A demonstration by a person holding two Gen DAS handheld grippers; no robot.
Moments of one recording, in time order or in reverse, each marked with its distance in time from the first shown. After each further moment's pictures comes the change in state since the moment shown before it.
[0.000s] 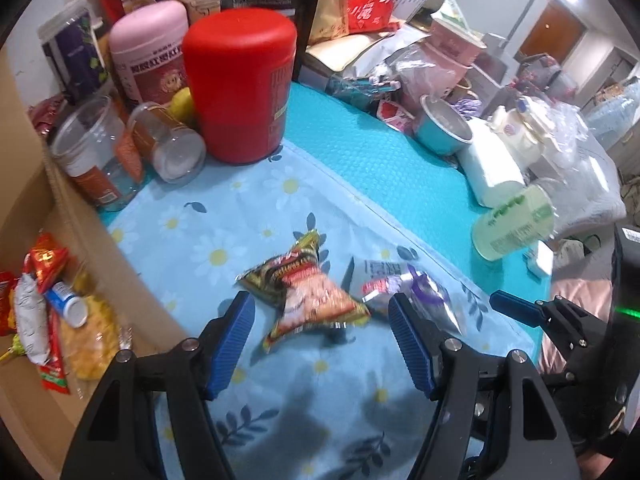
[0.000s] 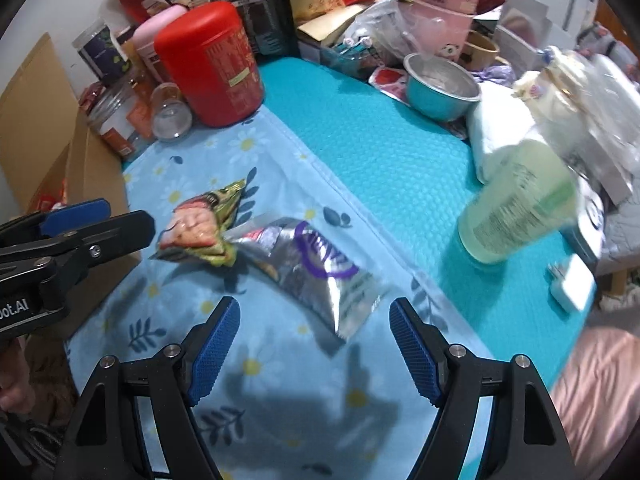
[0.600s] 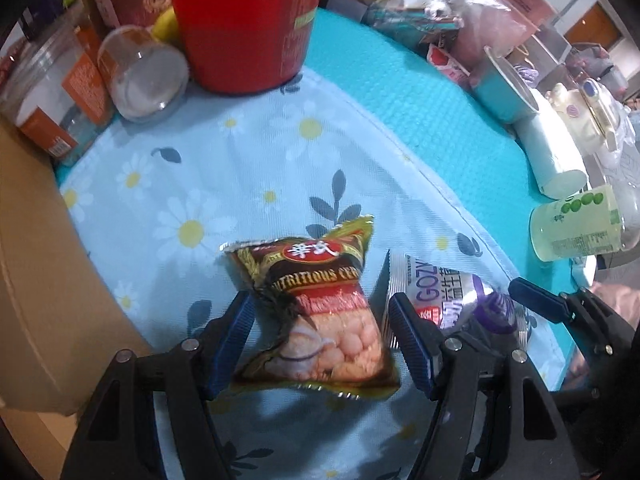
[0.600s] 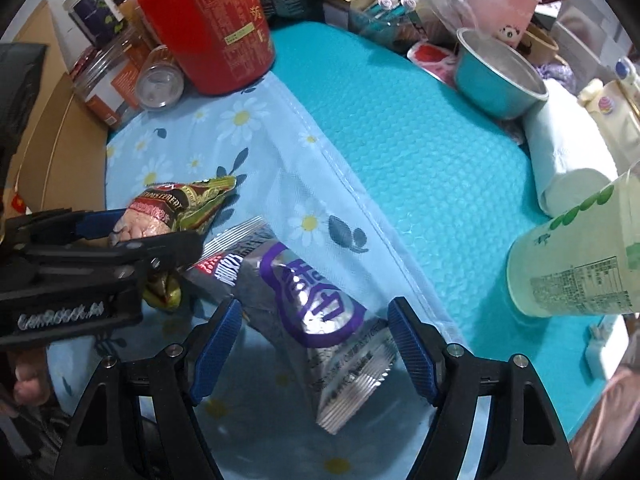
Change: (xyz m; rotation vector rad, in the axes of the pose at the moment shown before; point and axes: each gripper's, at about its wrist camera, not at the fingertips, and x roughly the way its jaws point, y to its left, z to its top) left arm 0.084 0.017 0.002 -0.083 0.172 0.019; right arm 0.054 -0.007 0.012 -0.089 0.043 0.032
